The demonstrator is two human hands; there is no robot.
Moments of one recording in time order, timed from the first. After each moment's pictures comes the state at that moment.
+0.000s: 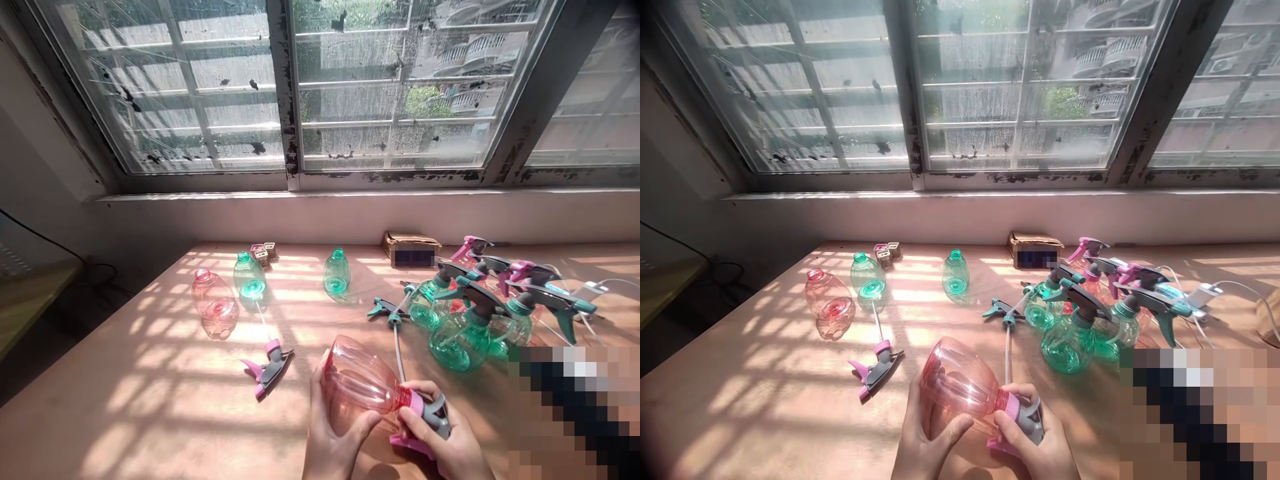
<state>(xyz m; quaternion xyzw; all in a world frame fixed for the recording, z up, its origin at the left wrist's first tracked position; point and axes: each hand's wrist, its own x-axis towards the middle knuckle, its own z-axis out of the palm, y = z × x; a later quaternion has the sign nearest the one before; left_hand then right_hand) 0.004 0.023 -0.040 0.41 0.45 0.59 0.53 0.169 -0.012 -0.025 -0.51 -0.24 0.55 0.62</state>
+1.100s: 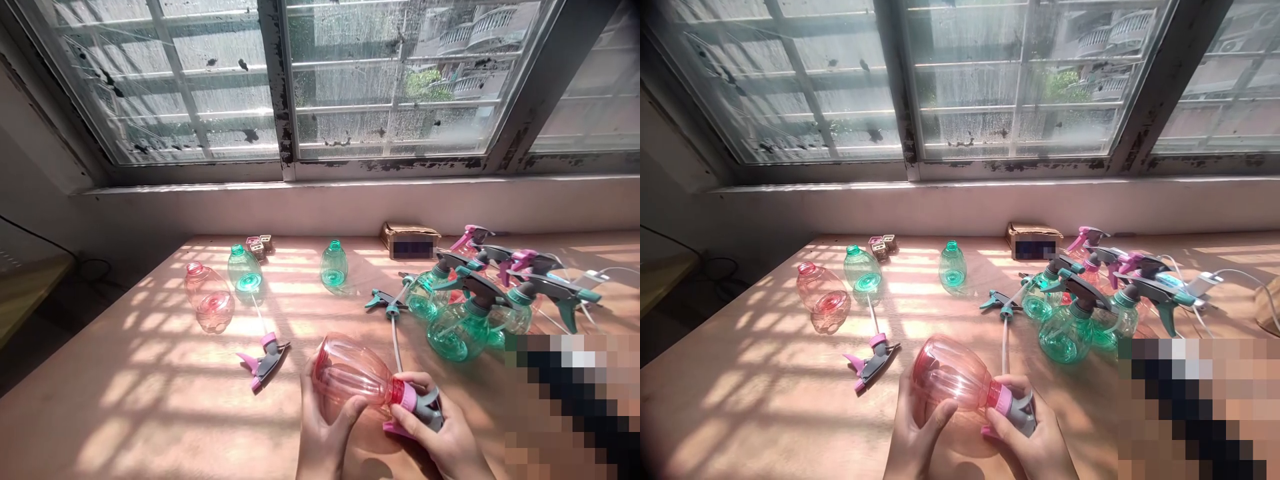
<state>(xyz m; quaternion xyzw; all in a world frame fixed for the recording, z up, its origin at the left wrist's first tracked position) 0.001 0.019 -0.021 0.40 0.48 0.58 0.53 0.165 -0.015 -0.022 -0.50 -0.26 0.53 0.64</state>
